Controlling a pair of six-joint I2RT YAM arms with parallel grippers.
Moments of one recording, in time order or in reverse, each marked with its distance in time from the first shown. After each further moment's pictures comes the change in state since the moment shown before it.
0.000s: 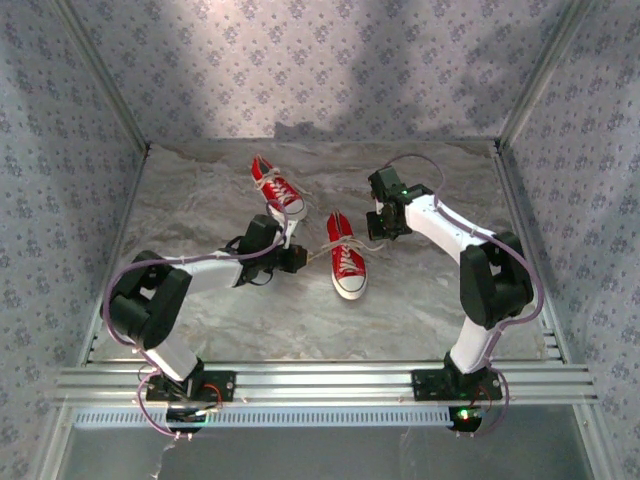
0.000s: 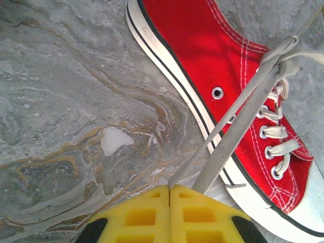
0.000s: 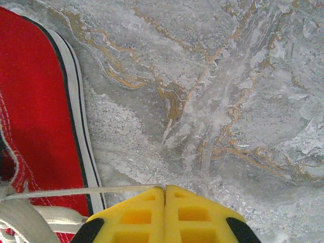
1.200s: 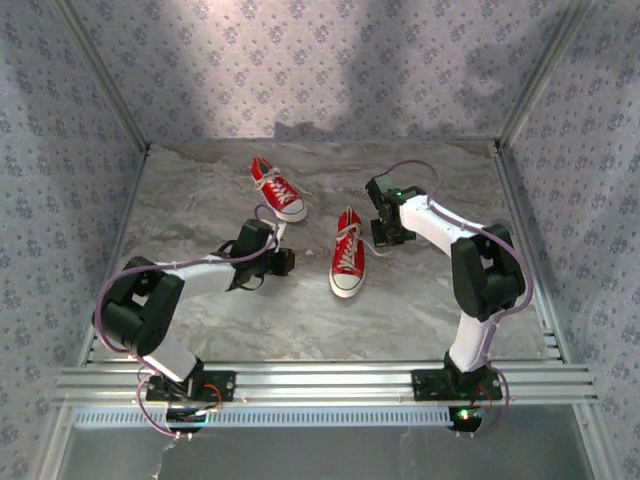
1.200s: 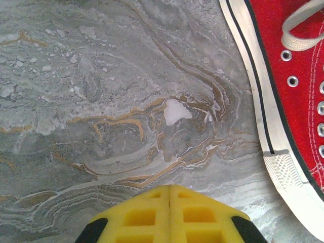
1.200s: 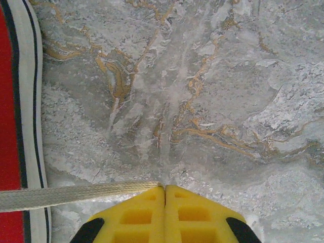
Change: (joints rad) left arm 0.031 -0.052 -0.059 -0.045 -0.080 -0.013; right arm 0.005 0.064 -0.002 -0.063 0.121 0.017
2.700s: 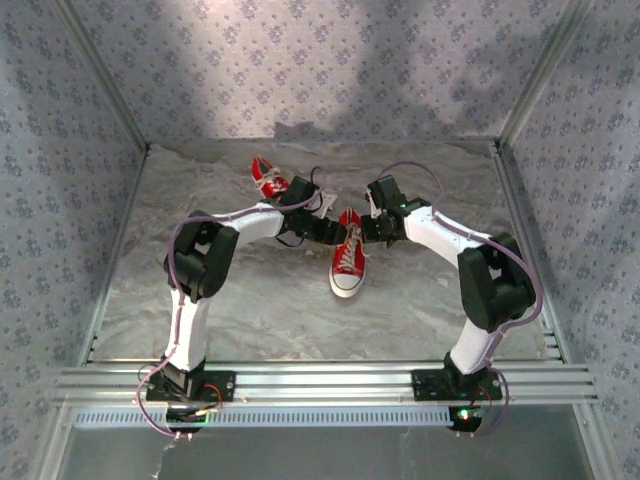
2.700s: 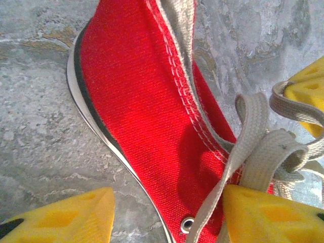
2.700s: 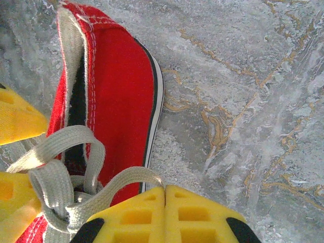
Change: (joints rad) left arm -0.055 0.524 0.750 -0.378 0.301 0.153; right arm 0.011 -0.086 -0.133 0.316 -0.210 -0.006
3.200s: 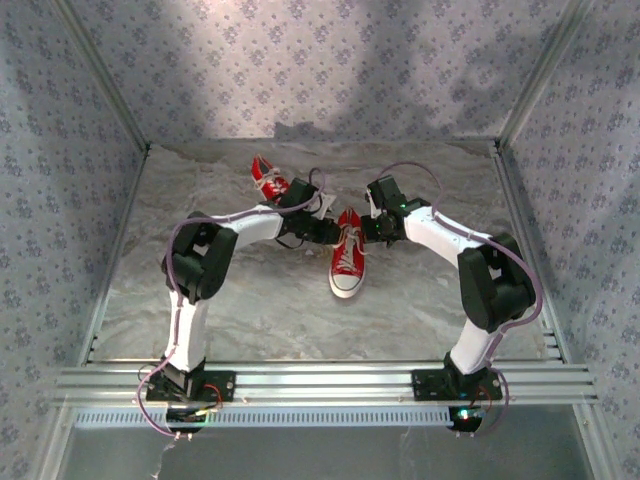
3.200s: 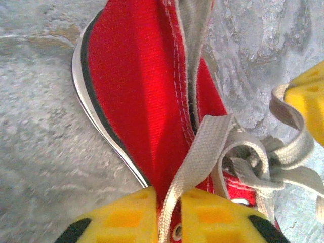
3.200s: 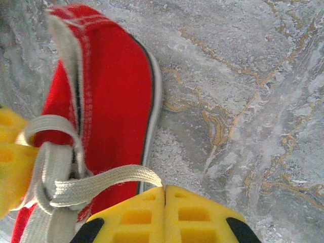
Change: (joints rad) left arm 0.000 -0.040 -0.050 0.040 -0.041 -0.037; right arm 0.000 0.000 0.000 -0.002 0.002 0.000
